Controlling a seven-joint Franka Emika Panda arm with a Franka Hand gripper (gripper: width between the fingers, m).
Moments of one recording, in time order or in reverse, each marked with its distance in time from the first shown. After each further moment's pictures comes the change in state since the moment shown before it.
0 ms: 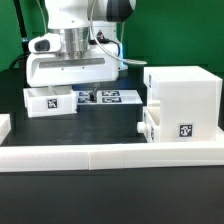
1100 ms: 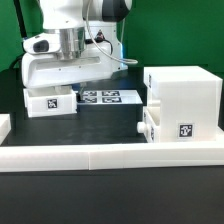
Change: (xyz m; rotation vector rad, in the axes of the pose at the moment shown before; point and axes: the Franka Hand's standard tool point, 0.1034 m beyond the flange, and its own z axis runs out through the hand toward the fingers) arm -0.008 0.009 0.001 0.003 -0.007 -0.199
